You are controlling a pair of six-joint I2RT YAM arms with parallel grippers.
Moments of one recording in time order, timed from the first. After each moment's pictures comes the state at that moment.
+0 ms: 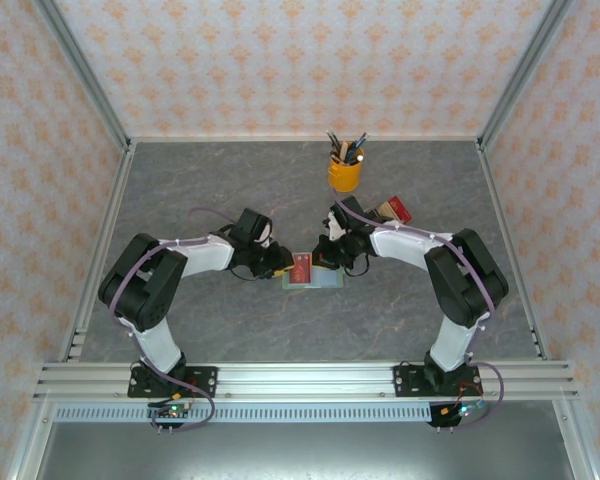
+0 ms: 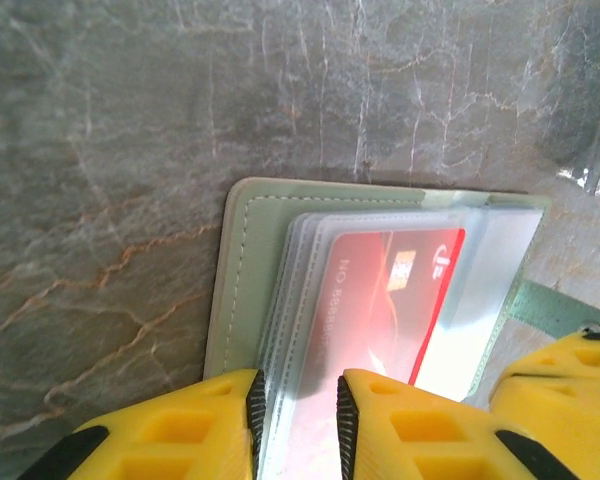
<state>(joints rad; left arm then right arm) -0.45 1.74 0.86 -0.17 0.48 -0.92 0.56 1.77 1.04 -0.38 -0.52 0.67</state>
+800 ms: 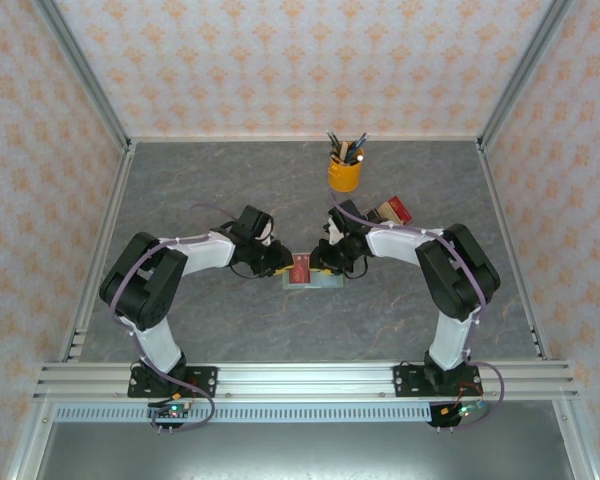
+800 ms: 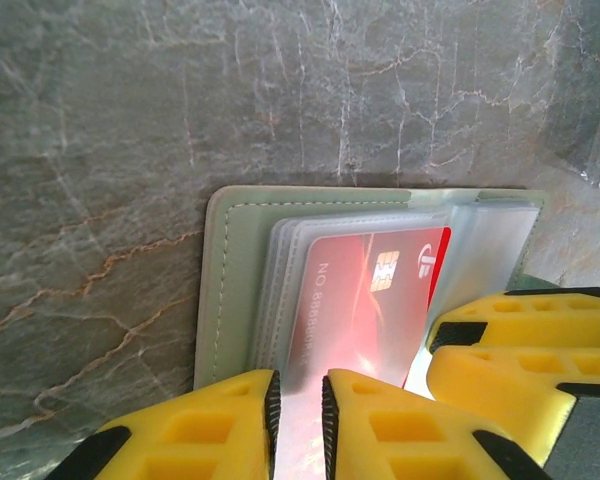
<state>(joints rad) -0.45 1.76 0.90 -0.21 0.48 -0.89 0.56 1.83 1.04 -0.38 -0.51 0.67</state>
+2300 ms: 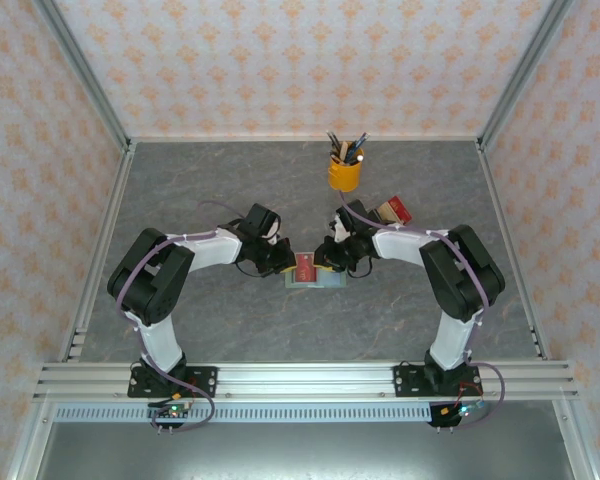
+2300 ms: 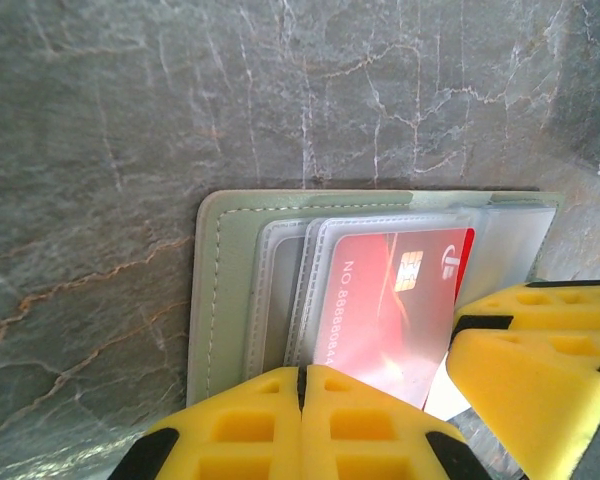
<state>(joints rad) -0.48 1.81 0.96 -0.25 0.46 -0.87 0.52 1.81 0.98 -0.28 -0.54 0.71</state>
